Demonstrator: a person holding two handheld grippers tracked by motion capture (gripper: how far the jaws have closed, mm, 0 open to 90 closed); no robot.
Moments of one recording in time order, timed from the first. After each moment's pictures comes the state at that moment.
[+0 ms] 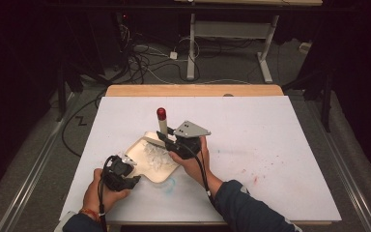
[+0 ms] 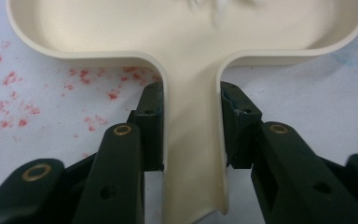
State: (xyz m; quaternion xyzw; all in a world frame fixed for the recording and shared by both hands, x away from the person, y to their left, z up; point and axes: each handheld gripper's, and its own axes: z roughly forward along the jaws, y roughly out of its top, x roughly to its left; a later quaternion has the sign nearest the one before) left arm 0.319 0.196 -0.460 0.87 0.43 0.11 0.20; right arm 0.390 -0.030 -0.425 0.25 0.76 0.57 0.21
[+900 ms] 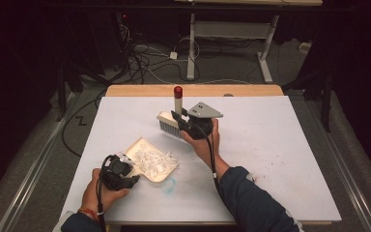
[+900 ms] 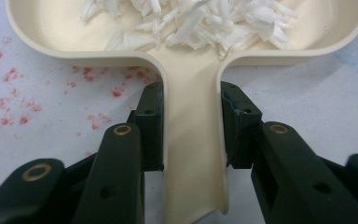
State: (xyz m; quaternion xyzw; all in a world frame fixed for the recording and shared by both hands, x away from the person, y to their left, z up) left arm 0.321 0.201 -0.460 0.87 0.43 0.10 0.21; right arm 0.439 -0.061 -0.407 0.29 0.73 0.56 0.26
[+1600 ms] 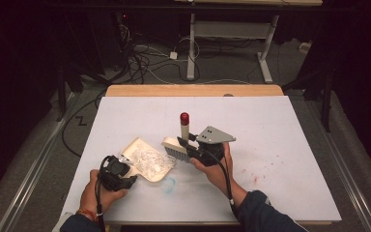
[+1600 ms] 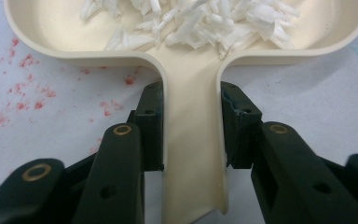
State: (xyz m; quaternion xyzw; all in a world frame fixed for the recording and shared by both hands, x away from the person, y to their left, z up) left arm 0.319 0.203 -0.460 0.87 0.44 0.11 0.20; right arm 0.366 -0.087 -0.415 0.26 0.77 0.54 0.22
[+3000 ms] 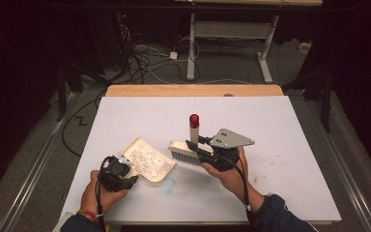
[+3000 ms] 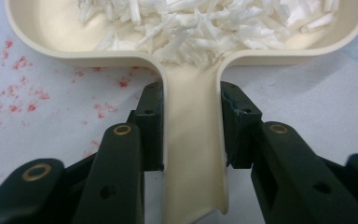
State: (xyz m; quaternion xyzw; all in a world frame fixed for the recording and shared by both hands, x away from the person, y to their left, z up) left arm 0.317 0.203 -0.461 0.87 0.44 0.11 0.21; right arm 0.340 -0.118 -0.384 0.23 0.77 0.55 0.22
